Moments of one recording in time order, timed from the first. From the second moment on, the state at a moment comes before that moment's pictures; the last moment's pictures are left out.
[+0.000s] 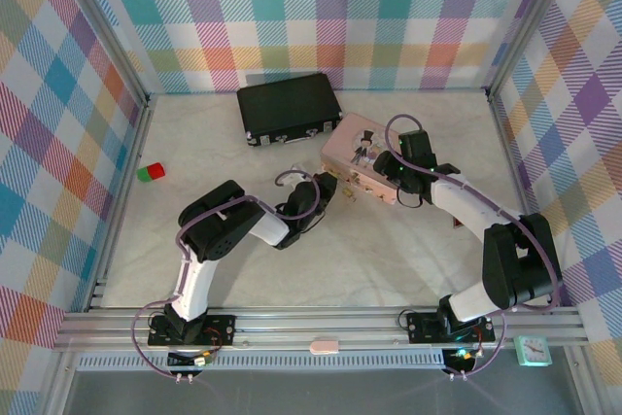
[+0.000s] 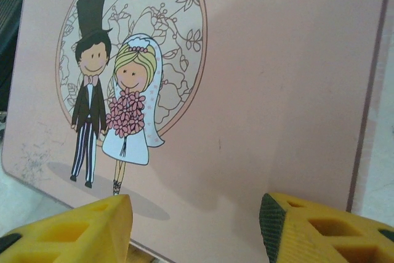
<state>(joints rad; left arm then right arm) -0.78 2.06 0.84 0.98 -0.27 -1.42 0.31 1.48 0.93 -0.30 0.00 0.79</state>
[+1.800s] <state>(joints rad) -0.22 1.42 0.89 -0.21 -0.23 -0.47 0.04 1.44 0.45 0.47 0.22 0.17</state>
